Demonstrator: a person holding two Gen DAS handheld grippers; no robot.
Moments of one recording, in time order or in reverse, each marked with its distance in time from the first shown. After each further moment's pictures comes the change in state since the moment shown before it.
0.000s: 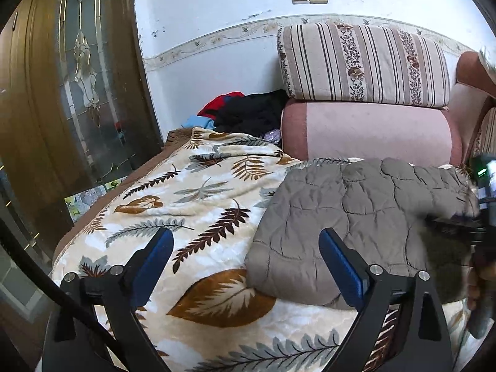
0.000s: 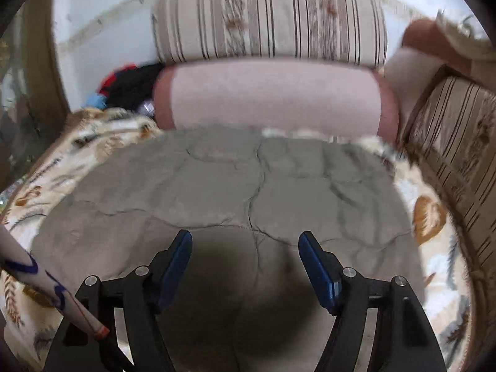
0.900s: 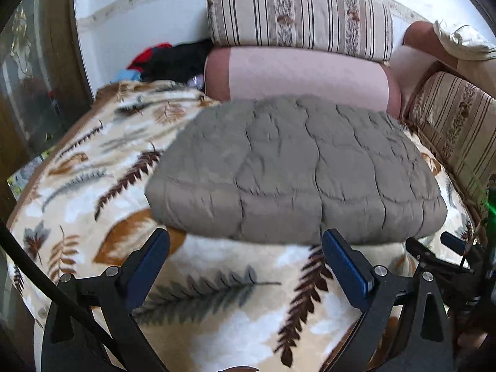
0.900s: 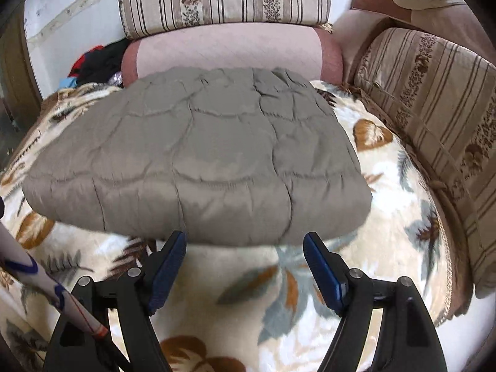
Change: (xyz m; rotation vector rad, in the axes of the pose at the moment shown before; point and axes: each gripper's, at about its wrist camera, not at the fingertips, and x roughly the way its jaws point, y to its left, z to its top) left arm -0.010 -0.063 -0.043 0.059 0.257 -0.311; right arm -0.104 -0.028 -0.125 0.053 0.036 -0.136
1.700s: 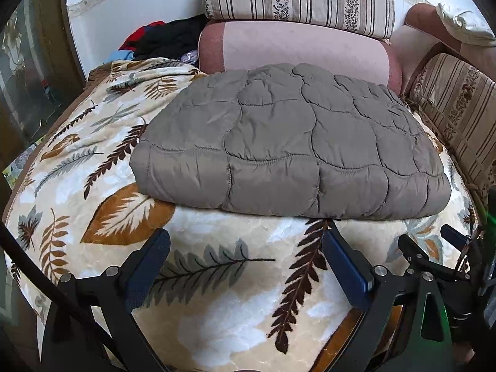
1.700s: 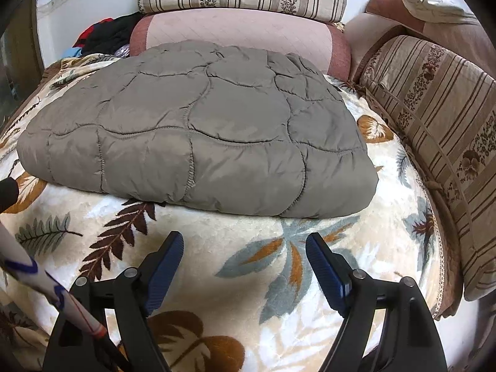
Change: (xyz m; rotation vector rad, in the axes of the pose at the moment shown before) left arm 0.018 -0.007 -0.015 0.016 0.097 -0.010; right arm 0.005 0.020 -0.019 -0.080 0.038 -0.054
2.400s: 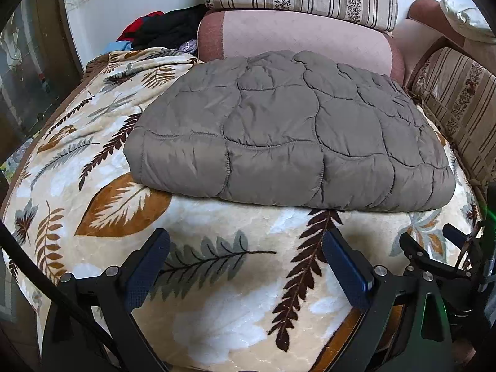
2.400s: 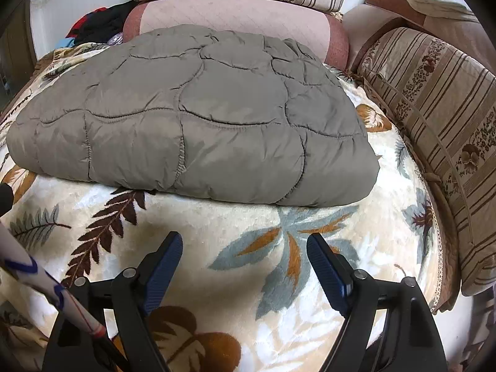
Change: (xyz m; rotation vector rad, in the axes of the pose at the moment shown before) left arm 0.013 0.001 -0.005 -0.003 0.041 0.002; right arm 0.011 0.001 -0.003 -0.003 0.054 -0.027
